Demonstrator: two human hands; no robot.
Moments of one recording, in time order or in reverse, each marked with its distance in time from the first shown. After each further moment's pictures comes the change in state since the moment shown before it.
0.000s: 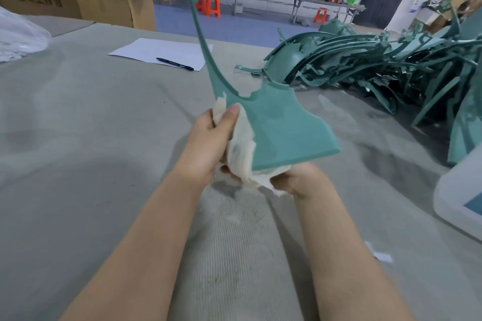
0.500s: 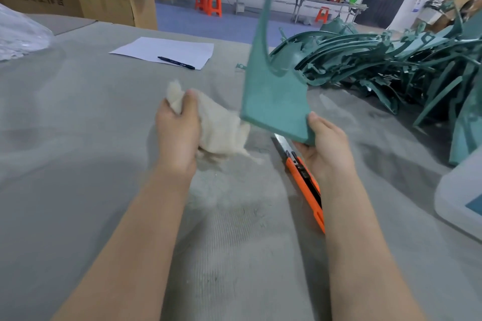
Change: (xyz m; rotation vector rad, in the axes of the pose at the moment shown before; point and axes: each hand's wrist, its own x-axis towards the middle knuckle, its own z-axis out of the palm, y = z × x) left_hand 0.010 0.008 -0.021 -0.041 0.429 0.158; right_hand 0.010 -0.032 -0.033 -0.058 0.470 -0.255
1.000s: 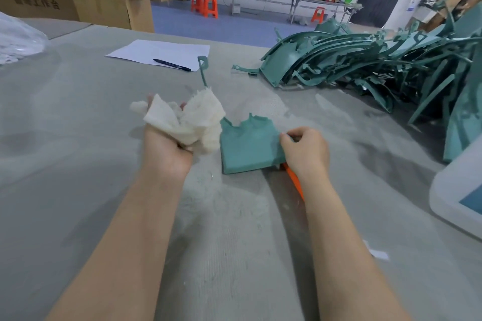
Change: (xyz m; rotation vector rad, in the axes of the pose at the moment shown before) left_hand -0.001 0.004 -0.012 -0.574 -0.418 -0.253; right_hand 0.011 0.029 0.001 -1.013 0.161 -0.226
